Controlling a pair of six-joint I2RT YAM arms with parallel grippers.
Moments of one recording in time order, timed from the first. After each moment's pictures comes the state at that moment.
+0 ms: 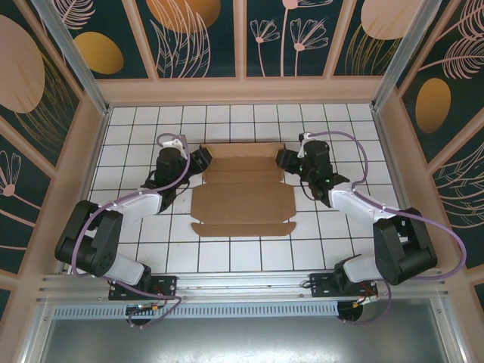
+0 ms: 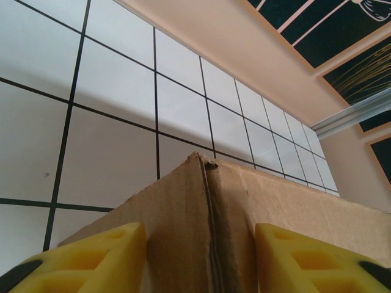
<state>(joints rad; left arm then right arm) -0.37 1.50 0.66 0.47 0.14 -0.78 0.41 1.38 0.73 0.16 -0.06 0.51</state>
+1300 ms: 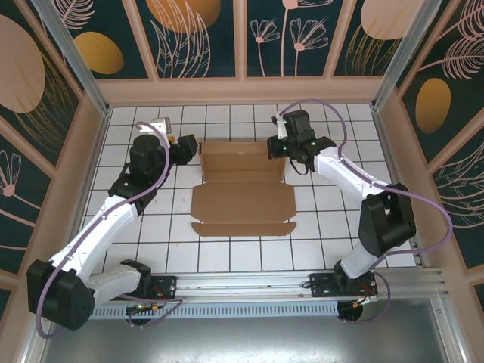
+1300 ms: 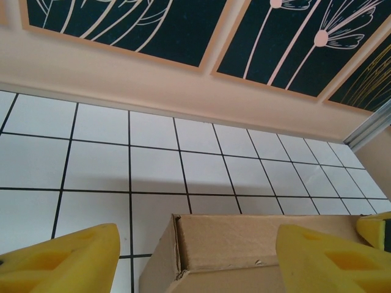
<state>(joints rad) -0.37 1.12 0.87 -0.06 -0.03 -0.44 0.47 1.61 1.26 -0.38 -0.12 0.24</state>
